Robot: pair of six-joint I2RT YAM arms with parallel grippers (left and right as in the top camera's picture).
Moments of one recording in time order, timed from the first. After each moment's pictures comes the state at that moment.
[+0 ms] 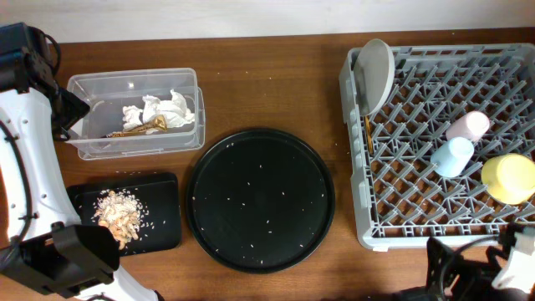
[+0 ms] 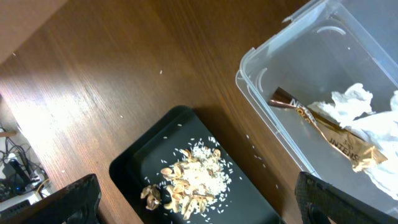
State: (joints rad) left arm 0.30 1.87 2.09 -1.55 -0.40 -0.61; right arm 0.17 0.54 1.43 -1.56 0.10 0.37
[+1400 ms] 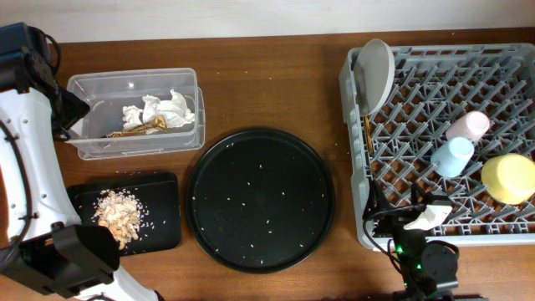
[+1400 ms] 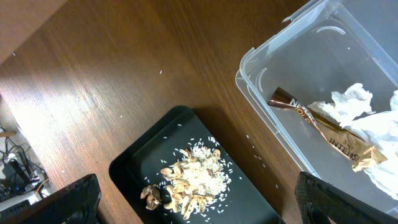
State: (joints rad) left arm 0.30 1.87 2.09 -1.55 -0.40 -0.61; right arm 0.10 0.01 0.03 -0.11 0.05 0.35
